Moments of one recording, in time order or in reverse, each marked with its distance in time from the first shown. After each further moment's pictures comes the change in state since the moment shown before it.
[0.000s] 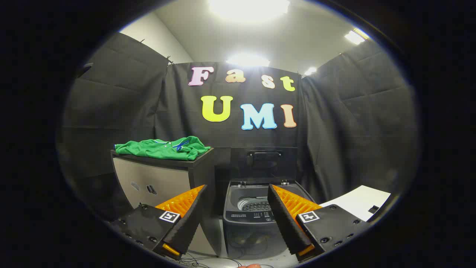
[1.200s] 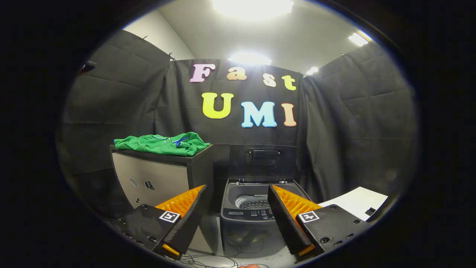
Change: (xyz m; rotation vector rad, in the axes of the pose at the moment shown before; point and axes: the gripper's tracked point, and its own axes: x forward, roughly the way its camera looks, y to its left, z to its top) arm -0.001 -0.006 -0.004 -0.028 0.019 -0.009
